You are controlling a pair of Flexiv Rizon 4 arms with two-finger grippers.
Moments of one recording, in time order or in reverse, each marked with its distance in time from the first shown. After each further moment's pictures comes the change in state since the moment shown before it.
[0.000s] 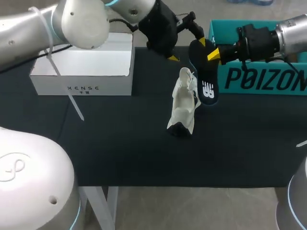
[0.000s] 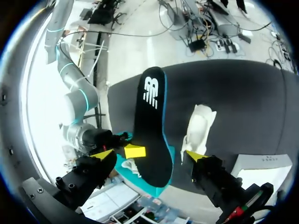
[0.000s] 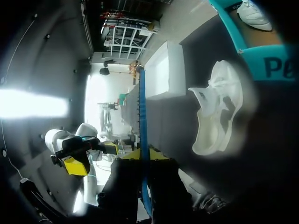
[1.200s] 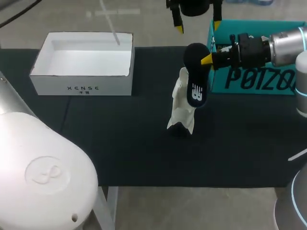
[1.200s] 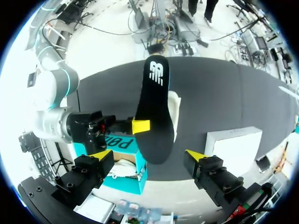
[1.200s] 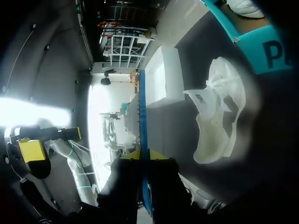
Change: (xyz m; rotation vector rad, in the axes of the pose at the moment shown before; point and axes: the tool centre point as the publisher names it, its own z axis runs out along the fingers) left arm -0.034 0.060 0.002 0.053 0.498 0.092; right arm -0.017 0.010 0.023 -0.084 0.040 0.056
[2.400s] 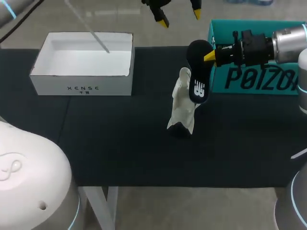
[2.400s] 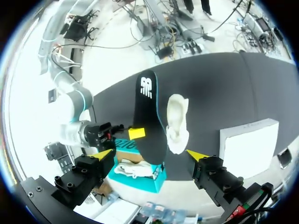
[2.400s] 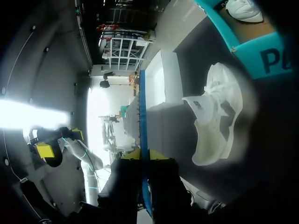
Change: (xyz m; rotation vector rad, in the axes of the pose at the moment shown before) left arm 0.038 -0.003 -0.036 0.040 -0.257 0.100; right arm 0.003 0.010 -0.009 -0.024 -0.010 0.007
